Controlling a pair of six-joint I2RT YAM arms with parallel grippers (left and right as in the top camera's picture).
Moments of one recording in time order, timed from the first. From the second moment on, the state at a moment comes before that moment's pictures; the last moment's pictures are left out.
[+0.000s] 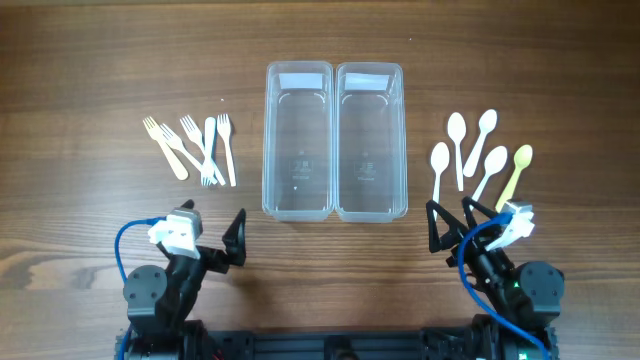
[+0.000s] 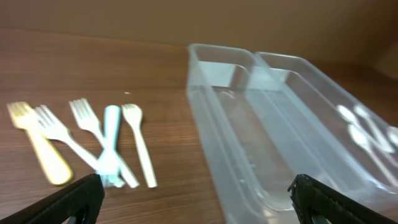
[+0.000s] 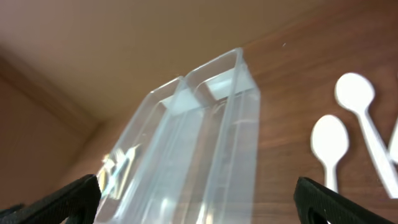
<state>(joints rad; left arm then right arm) 0.03 0.02 0.12 -0.35 0.33 -0.08 -0.05 0.01 0.10 -0.26 -0.47 0.57</state>
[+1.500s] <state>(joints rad) 0.03 1.18 0.87 -0.81 0.05 -0.12 -0.02 1.73 1.16 -0.93 -0.24 0.23</state>
